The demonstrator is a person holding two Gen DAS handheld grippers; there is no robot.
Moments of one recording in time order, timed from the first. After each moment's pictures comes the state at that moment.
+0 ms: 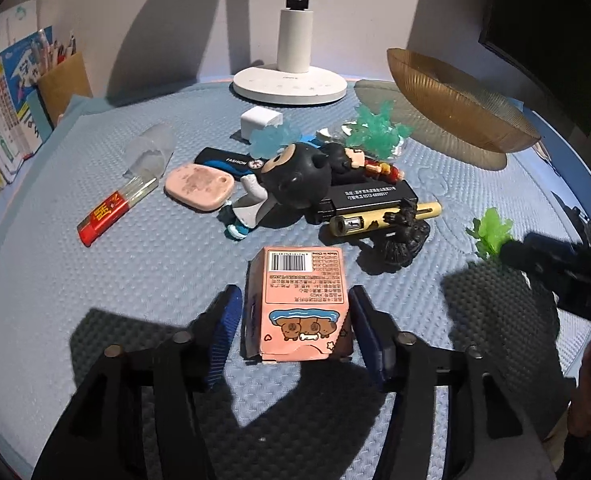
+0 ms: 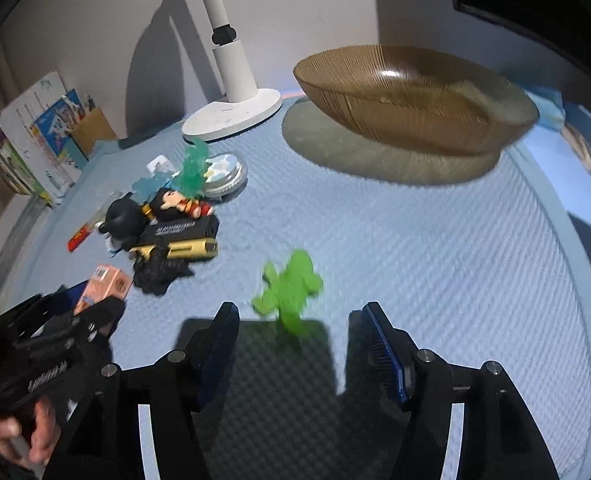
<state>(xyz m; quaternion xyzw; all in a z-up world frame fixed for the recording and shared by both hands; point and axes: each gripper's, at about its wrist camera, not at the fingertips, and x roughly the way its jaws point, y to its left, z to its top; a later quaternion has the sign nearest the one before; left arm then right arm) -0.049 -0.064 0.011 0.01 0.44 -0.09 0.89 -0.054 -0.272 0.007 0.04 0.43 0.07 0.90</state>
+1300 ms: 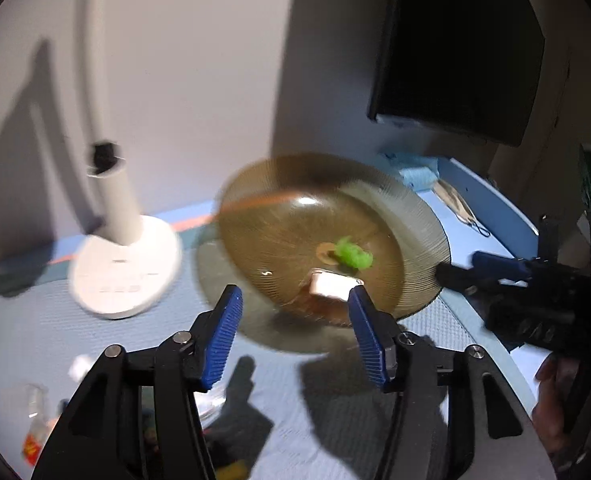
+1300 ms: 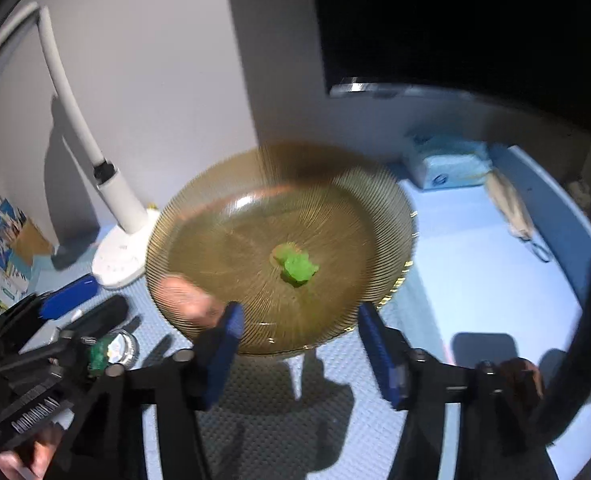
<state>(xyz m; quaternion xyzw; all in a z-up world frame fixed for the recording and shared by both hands) 0.054 -0.198 0.117 0.03 0.33 -0.22 0.92 0.011 -0.395 0.104 0.08 0.37 -0.03 0.92</state>
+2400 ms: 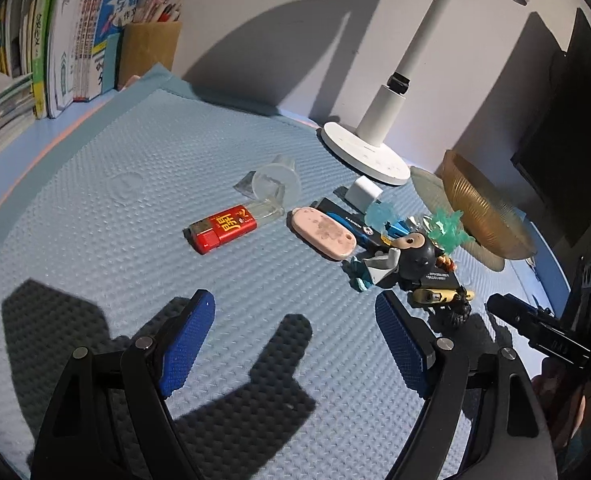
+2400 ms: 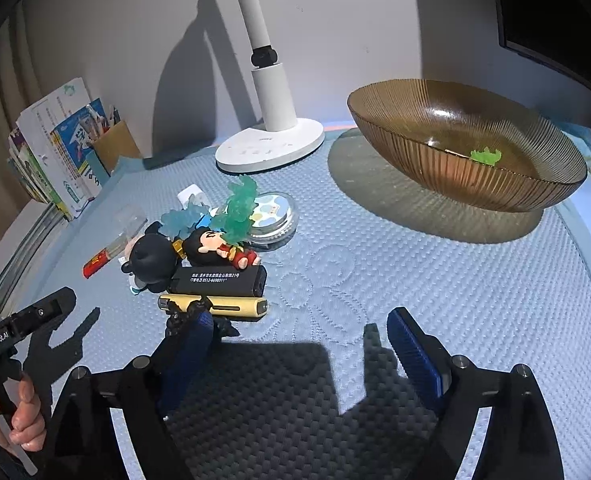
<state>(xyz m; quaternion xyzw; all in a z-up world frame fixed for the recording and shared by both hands) -0.057 0.057 0.018 -0.15 0.36 -0.07 0.92 -0.044 -0.243 0.016 0.04 0.37 0.12 0.92</state>
